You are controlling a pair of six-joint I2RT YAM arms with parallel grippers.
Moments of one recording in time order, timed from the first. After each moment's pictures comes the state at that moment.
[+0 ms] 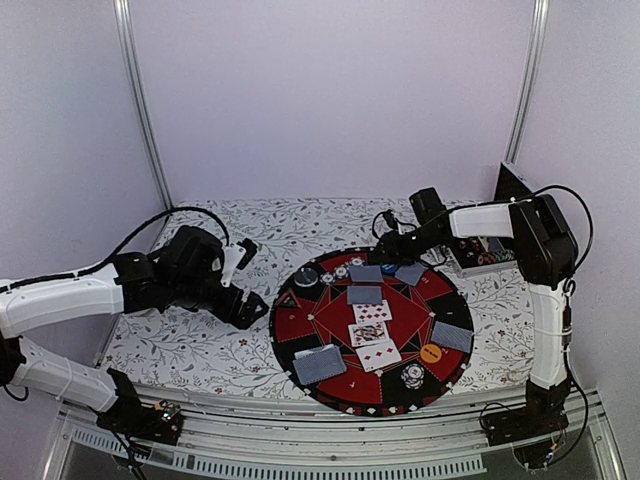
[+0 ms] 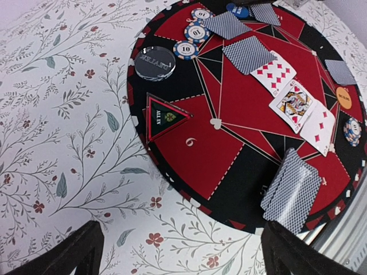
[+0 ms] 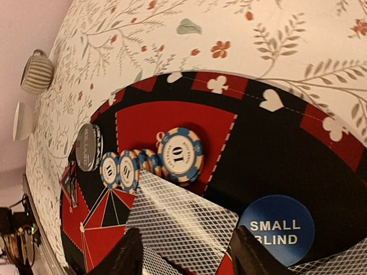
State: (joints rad) left arm -0.80 1.19 0.80 -0.43 -0.07 -0.20; right arm 0.40 2.17 1.52 -0.30 -0.57 0.27
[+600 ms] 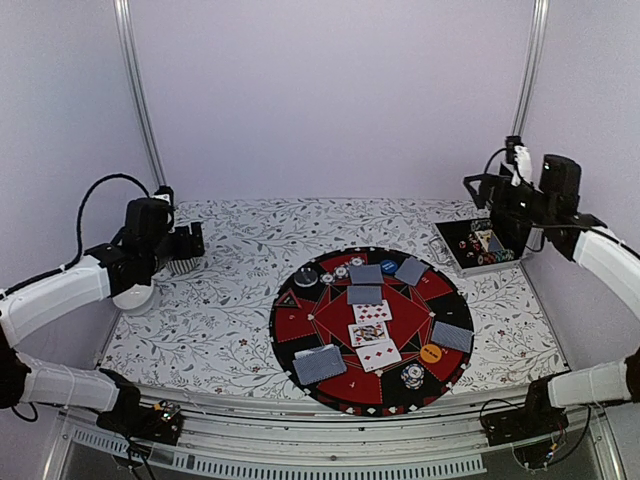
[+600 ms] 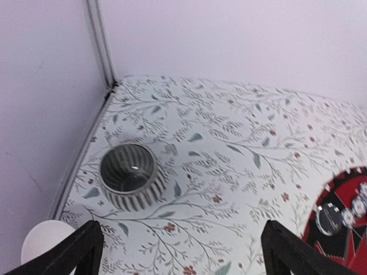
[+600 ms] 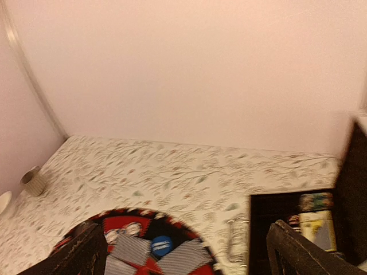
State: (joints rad) left arm -0.42 1.14 0.79 -0.17 -0.44 -0.27; right arm 0.17 1.25 1.06 -0.08 -0.30 0.15
